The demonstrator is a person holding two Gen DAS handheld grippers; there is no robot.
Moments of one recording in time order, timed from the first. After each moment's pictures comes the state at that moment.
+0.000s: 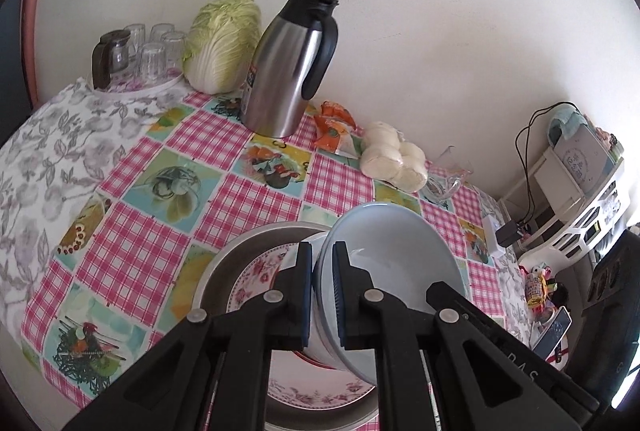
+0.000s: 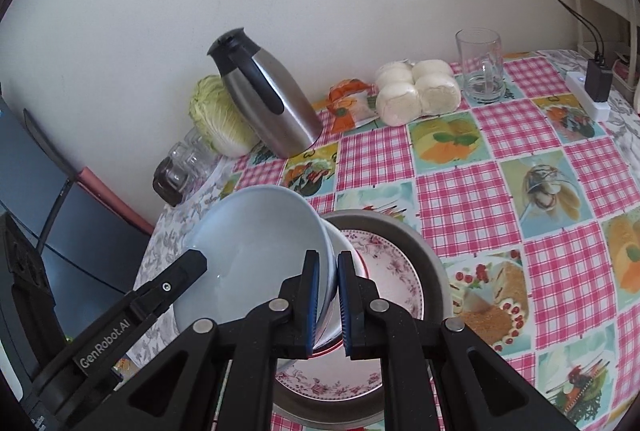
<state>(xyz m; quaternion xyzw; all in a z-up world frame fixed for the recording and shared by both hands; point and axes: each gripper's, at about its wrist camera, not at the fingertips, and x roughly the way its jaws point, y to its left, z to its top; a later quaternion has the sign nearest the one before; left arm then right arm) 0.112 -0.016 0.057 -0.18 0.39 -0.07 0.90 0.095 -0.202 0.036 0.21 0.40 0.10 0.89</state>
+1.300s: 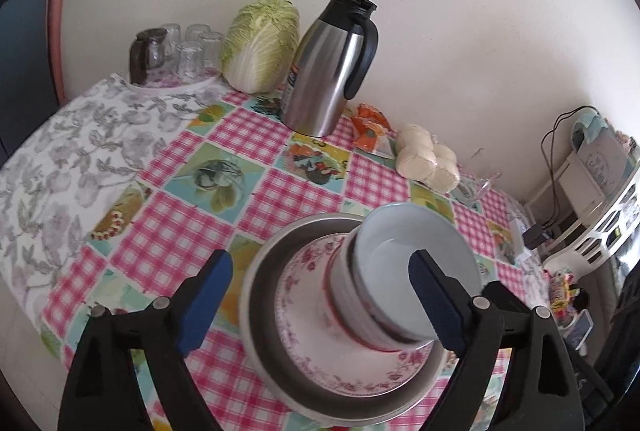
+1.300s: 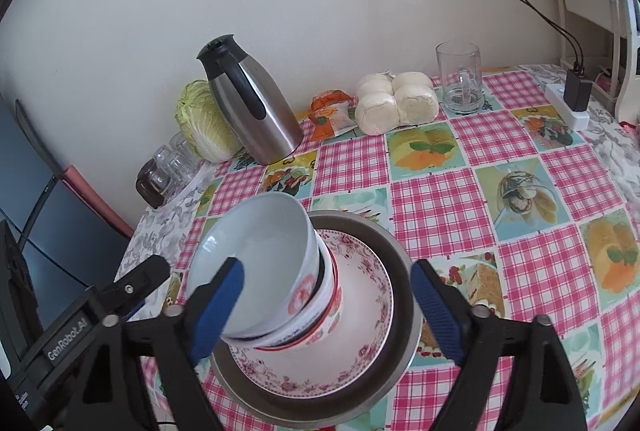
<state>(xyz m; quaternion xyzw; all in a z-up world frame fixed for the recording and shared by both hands) 0.084 0.005 0.046 -0.16 0.38 -0.01 0.91 0.066 -0.215 0.033 0.18 0.37 0.07 0.91</state>
